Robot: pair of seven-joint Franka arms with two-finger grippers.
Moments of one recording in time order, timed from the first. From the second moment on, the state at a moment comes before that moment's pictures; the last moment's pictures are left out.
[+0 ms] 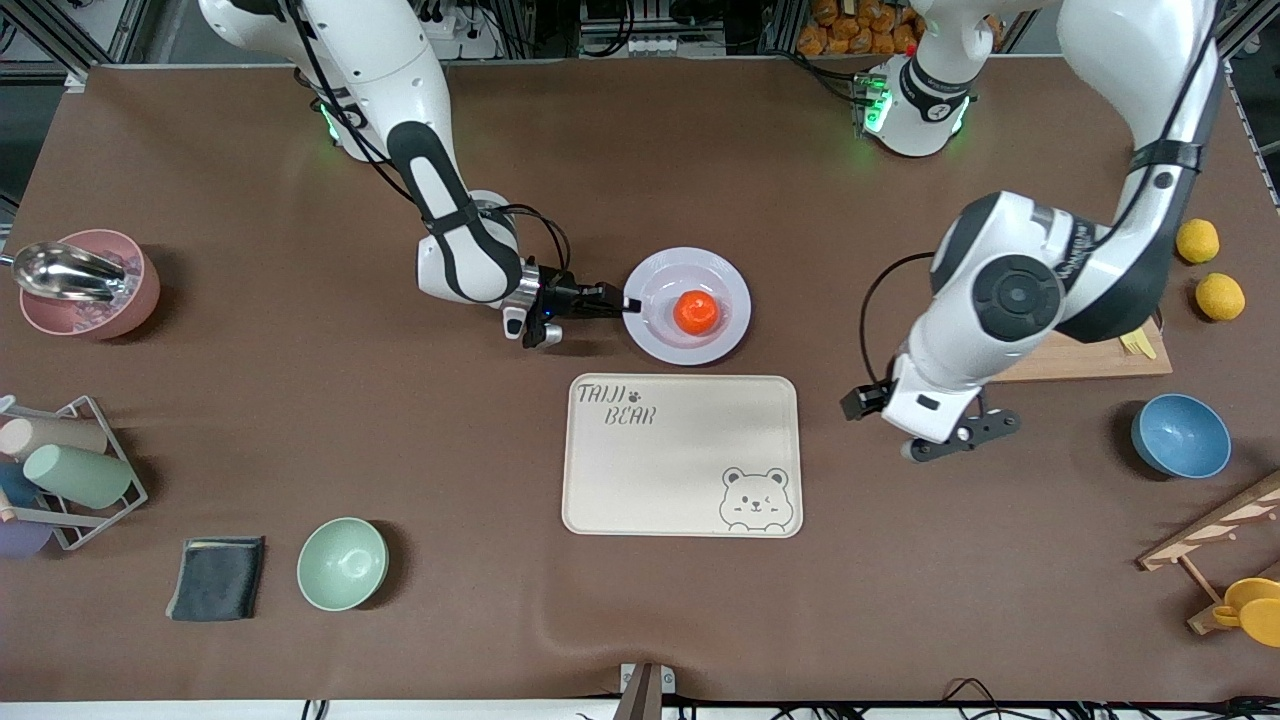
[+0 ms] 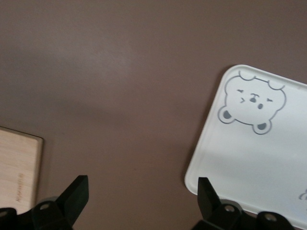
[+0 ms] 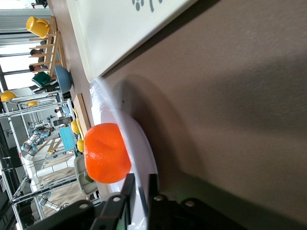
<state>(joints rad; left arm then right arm) 0.13 0.43 -0.52 -1.62 0.26 1.95 -0.72 0.73 0.58 -0.05 -2.15 2.05 2.24 -0.96</state>
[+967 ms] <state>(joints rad) 0.01 0.22 -0.18 -1.61 0.08 1.77 -0.23 0.74 0.55 -0.03 -2.13 2.31 2.23 -0.96</state>
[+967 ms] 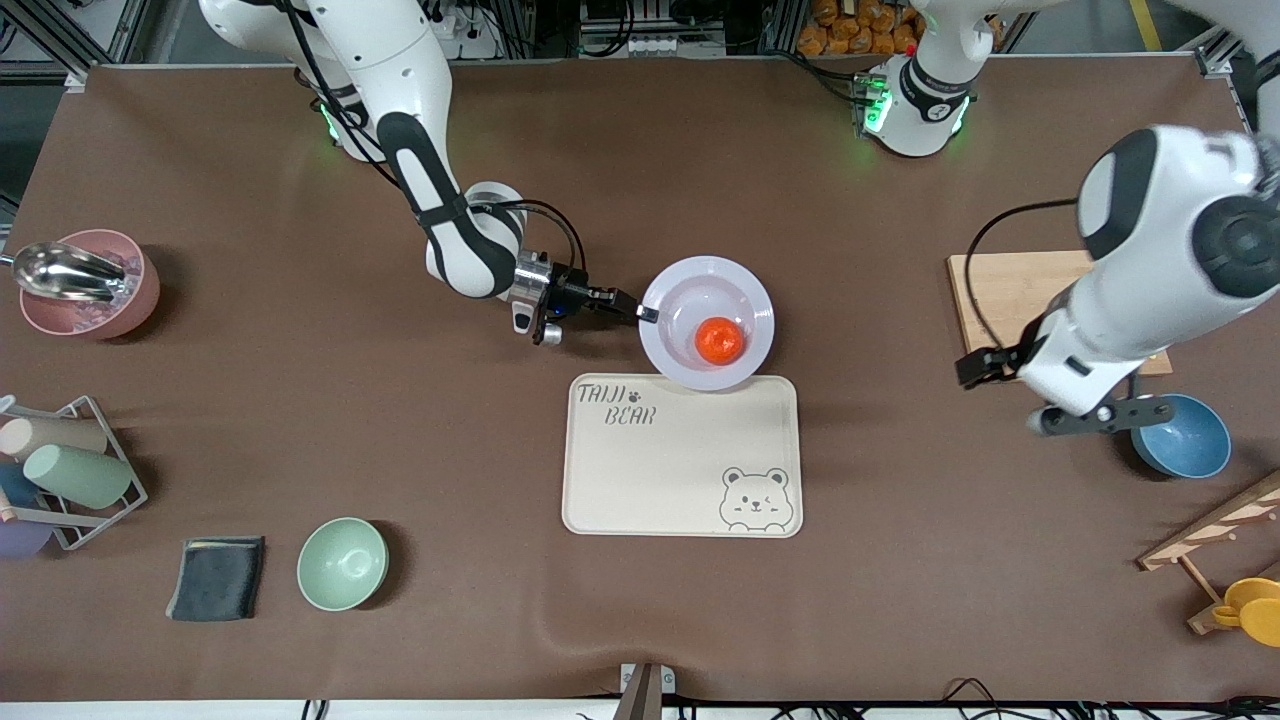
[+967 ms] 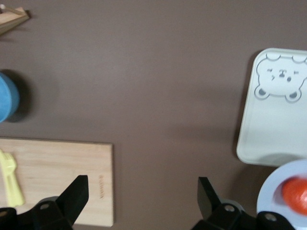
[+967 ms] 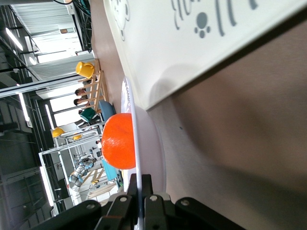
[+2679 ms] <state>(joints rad) -0.18 -0.02 0.11 -1.57 0.00 1.49 -0.01 0.61 0.82 -0.05 -1.67 2.26 2.45 -0.95</state>
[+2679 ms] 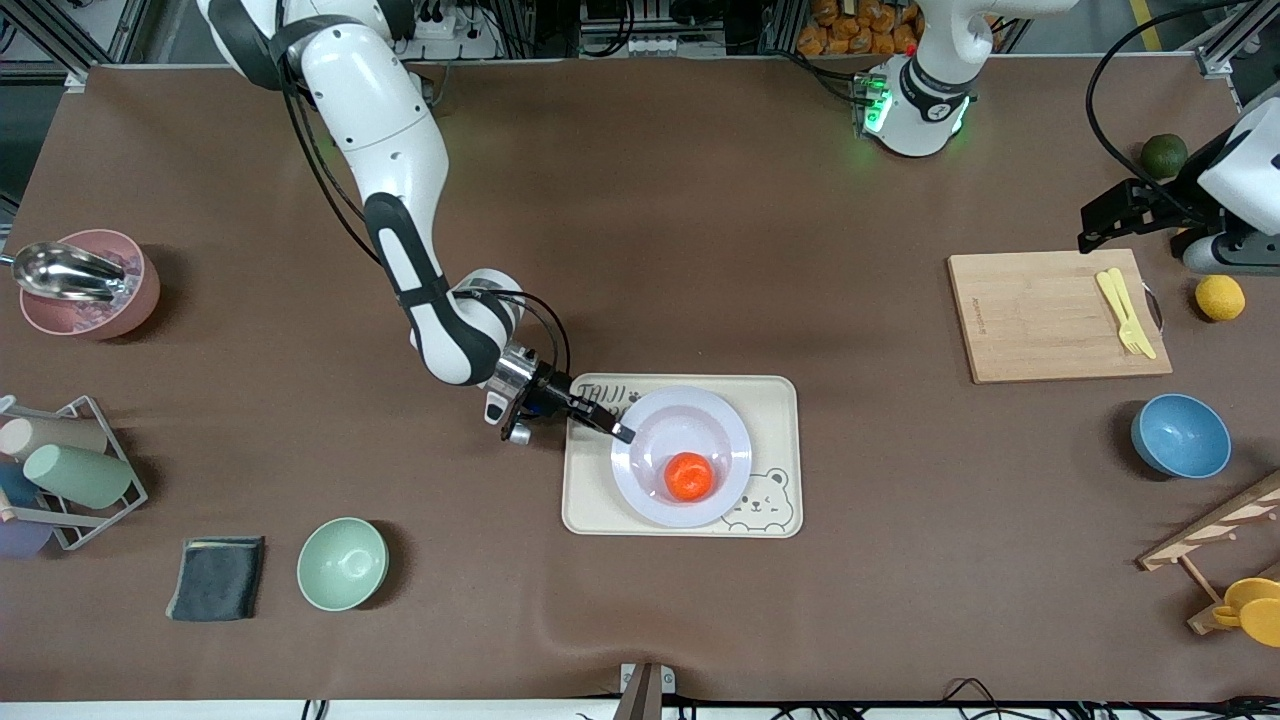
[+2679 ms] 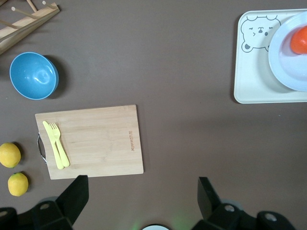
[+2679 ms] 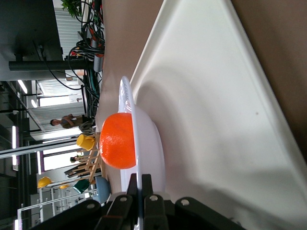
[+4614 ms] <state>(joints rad) -0.19 -0.02 0.07 -1.54 0.00 1.49 0.00 0.37 0.79 -0.13 -1.55 1.16 2.13 -0.15</state>
